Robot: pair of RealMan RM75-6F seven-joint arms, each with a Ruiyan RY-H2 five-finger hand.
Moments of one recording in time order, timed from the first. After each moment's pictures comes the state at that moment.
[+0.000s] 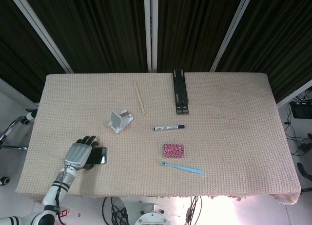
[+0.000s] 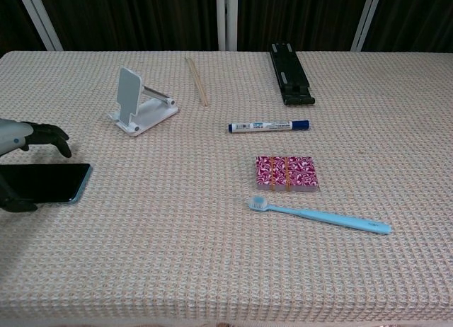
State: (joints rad) left arm -0.46 -1.39 -0.03 -1.73 1.05 1.07 0.62; right arm -0.04 -1.08 0.09 -1.41 -1.46 1.56 0.11
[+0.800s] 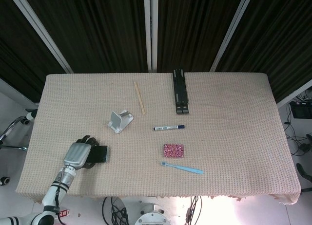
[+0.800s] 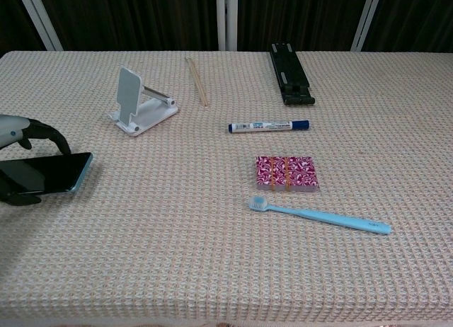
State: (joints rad) left arm -0.45 -1.39 -0.02 -1.72 1.12 1.10 0.43; right arm -0.03 -1.07 0.08 -1.42 -1.45 1.54 0.10
